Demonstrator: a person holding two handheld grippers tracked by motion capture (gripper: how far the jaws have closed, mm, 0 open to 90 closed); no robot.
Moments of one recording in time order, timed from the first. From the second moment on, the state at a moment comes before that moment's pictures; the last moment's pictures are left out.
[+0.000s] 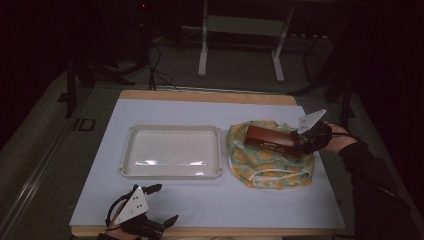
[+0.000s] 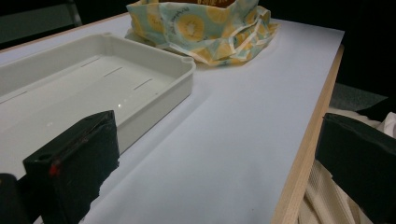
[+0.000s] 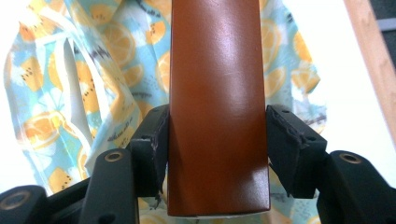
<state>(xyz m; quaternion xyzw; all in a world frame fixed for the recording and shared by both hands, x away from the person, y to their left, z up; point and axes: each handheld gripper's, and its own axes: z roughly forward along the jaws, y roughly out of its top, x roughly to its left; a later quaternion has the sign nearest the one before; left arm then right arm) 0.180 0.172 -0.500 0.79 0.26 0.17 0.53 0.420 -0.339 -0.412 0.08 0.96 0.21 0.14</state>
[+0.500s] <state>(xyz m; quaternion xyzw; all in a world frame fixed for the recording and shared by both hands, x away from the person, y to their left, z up) 0.179 0.171 -0.500 0.79 0.25 0.17 0.53 0.413 -0.328 -0.377 0.06 0.96 0.21 0.16</state>
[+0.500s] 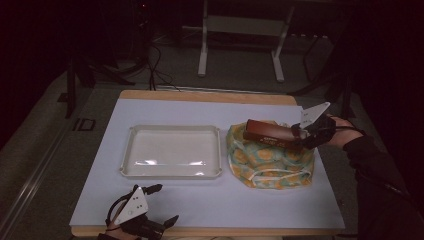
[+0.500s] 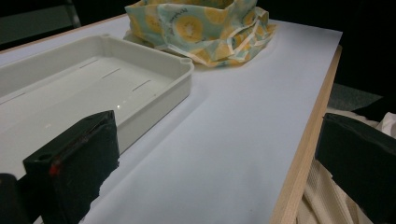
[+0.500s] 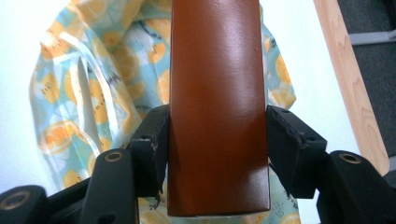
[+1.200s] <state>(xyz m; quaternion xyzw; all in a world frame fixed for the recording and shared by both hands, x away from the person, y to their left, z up) 0.179 0.171 -0.501 0.79 0.25 0.17 0.53 0.409 -0.268 -0.347 0.01 0.96 0.22 0.15</state>
